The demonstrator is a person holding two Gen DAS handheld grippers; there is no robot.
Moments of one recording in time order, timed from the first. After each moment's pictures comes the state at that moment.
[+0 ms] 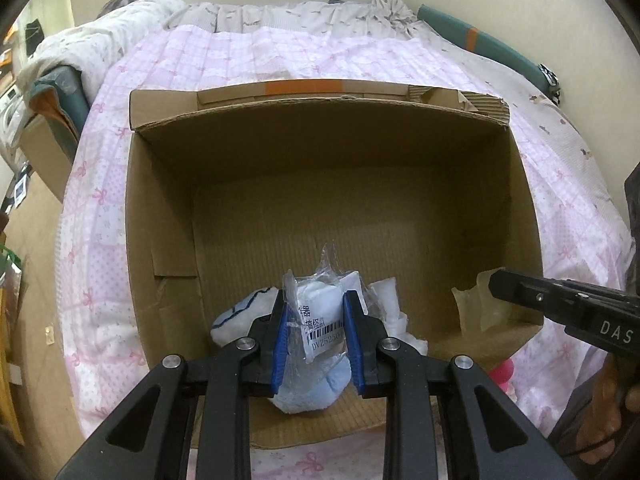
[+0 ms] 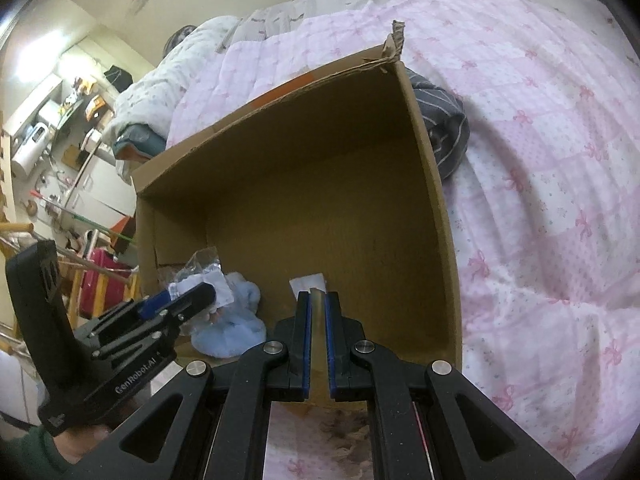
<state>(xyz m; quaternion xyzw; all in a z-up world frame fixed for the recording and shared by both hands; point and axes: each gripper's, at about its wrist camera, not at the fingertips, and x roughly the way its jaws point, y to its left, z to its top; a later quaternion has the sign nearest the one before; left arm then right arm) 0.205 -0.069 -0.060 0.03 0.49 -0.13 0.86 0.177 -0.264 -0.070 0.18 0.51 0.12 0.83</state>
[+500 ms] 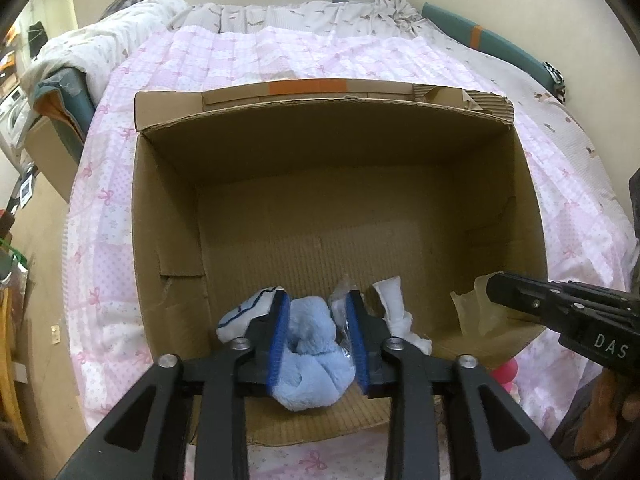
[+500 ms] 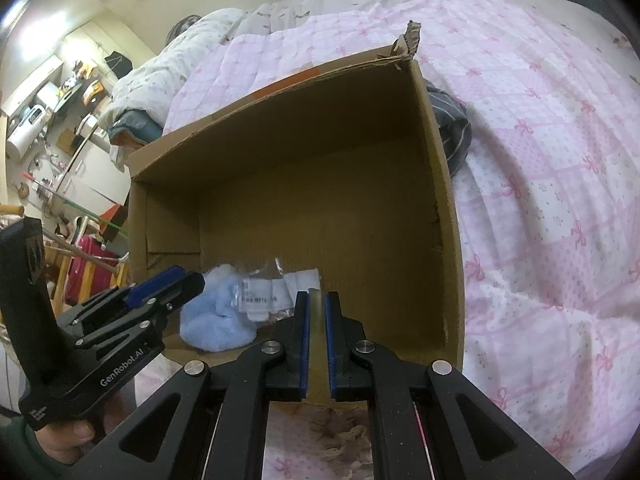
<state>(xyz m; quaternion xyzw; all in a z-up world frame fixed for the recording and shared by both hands) 0.206 -0.069 -0.058 0.03 0.50 -0.11 0.86 0.176 -0.256 -0.069 0.15 0.51 0.11 0.84</state>
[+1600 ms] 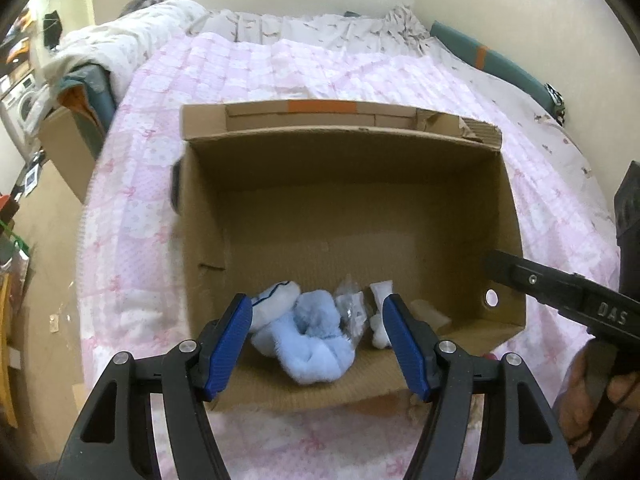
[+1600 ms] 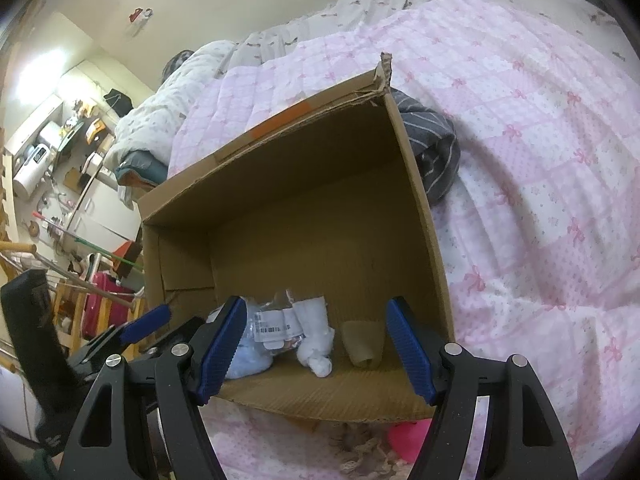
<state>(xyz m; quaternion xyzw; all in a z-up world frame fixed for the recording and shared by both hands) 0.179 -0.050 -0.026 0.01 0.48 -0.10 0.87 0.174 -0.272 -0.057 0.21 0.47 0.10 0.85</state>
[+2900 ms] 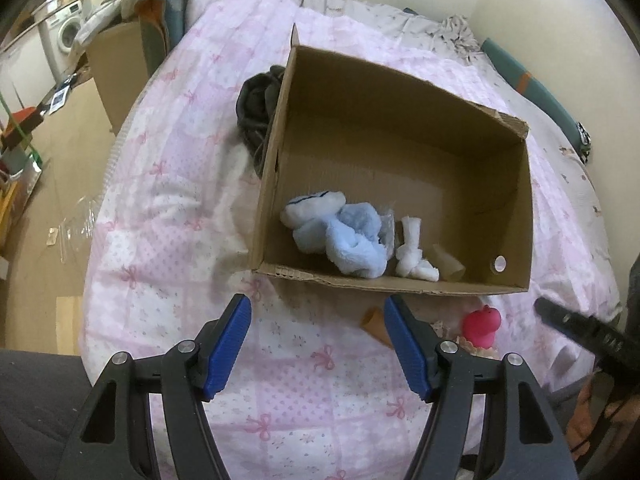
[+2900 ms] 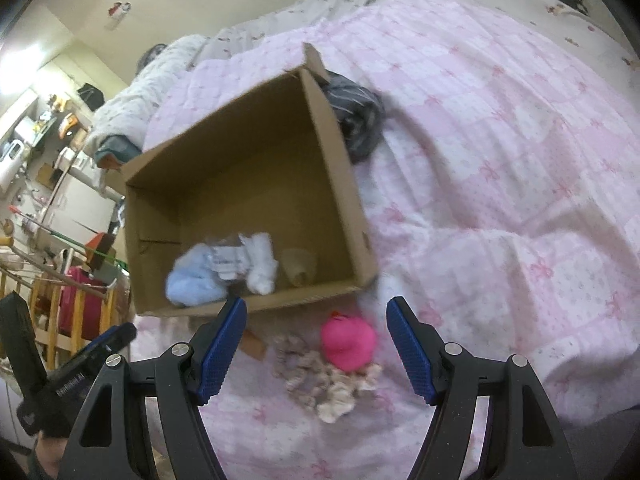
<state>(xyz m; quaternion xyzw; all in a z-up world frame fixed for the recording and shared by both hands) 0.115 -0.005 -0.051 -0.09 0.52 -0.04 0.85 0.094 -0.309 -0.062 0.18 0.52 0.04 0.84</state>
